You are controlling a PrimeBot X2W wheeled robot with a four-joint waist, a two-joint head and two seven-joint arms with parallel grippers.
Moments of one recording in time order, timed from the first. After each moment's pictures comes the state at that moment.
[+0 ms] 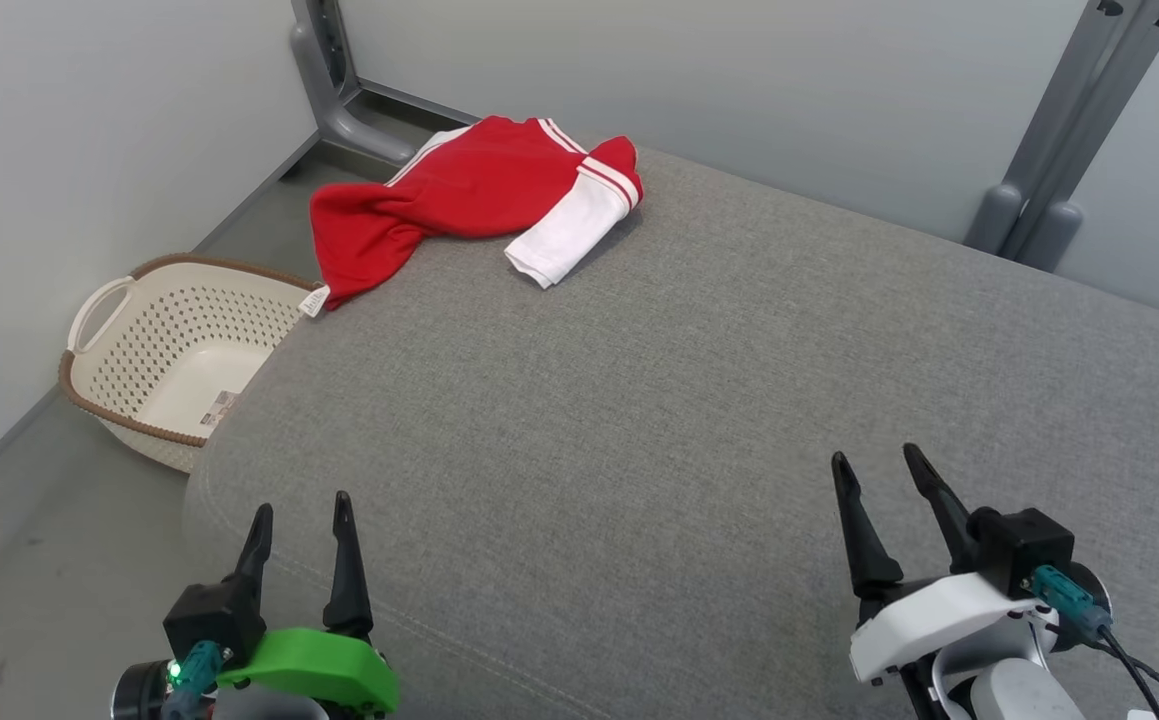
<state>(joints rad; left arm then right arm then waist) -0.04 0.13 -0.26 0.25 -0.40 0.16 -0.25 -0.06 -0.05 0.12 0.26 0.20 0.13 -0.23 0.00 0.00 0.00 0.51</state>
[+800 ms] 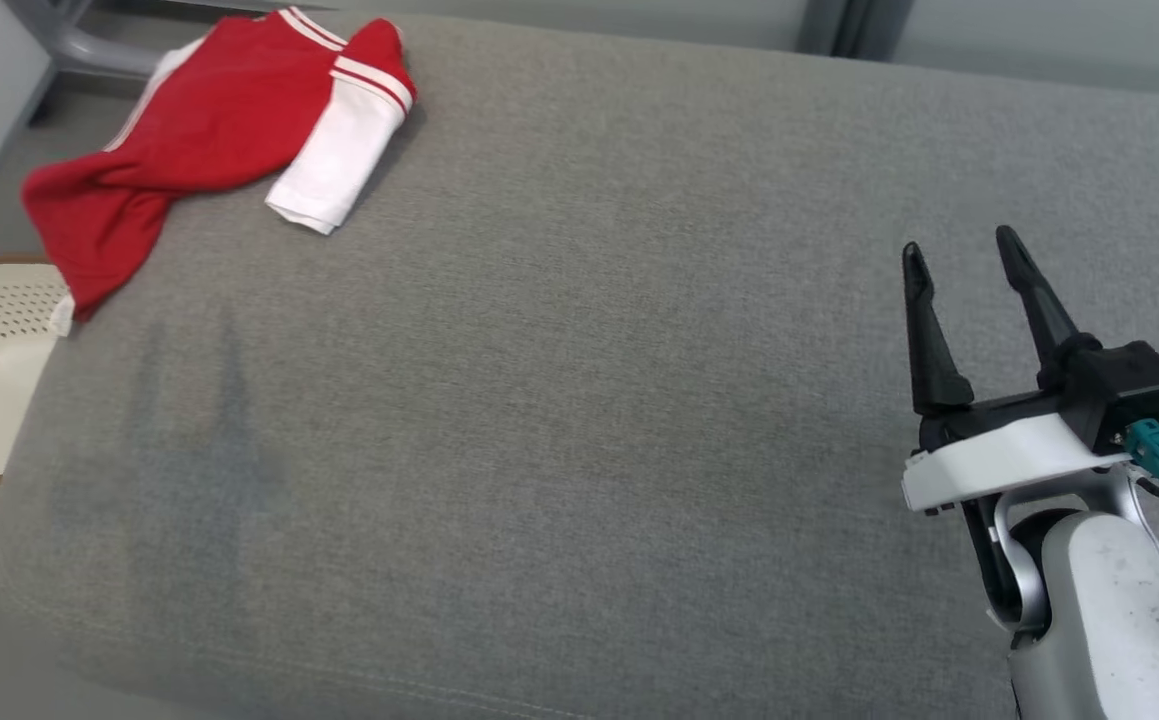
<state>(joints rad) -0.88 0.51 -0.15 0.36 -0.40 -0.03 0.19 -0.22 -0.05 0.01 -0.03 0.02 0.13 -0.10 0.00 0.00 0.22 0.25</state>
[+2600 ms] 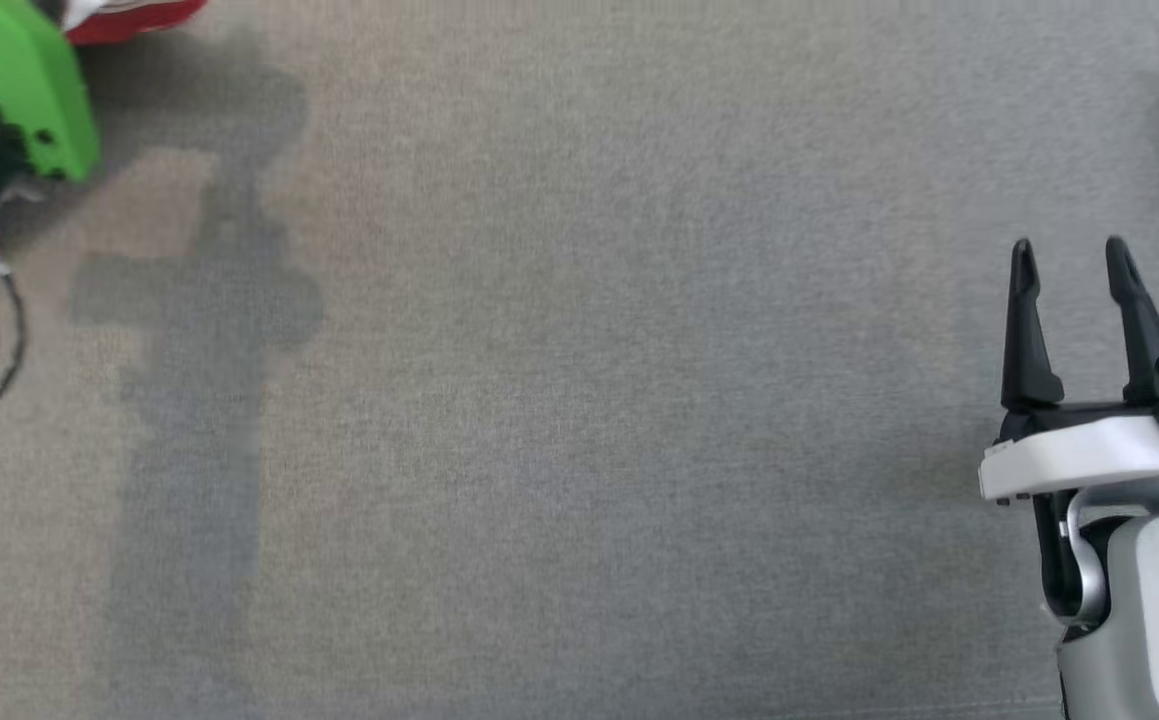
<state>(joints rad) -1.09 0.53 -0.50 0.55 -0.65 -0.13 0.42 -0.23 -0.05 -0.15 0.03 0.06 0.13 -0.17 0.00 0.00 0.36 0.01</state>
